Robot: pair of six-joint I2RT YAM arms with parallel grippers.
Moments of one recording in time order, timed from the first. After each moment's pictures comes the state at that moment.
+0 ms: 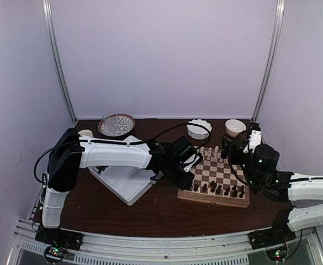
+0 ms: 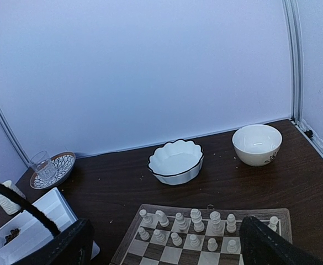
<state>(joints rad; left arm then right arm) -1.12 2.17 1.72 -0.55 0.04 -0.26 0.83 0.97 0.41 0.47 0.72 0.37</state>
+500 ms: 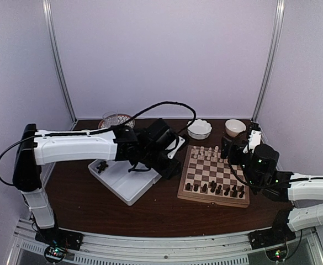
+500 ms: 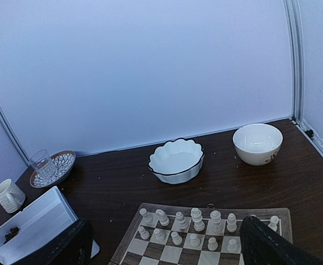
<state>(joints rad) -1.12 1.88 1.56 -0.57 -0.07 -0.25 0.83 0.97 0.41 0.47 0.71 0.37</state>
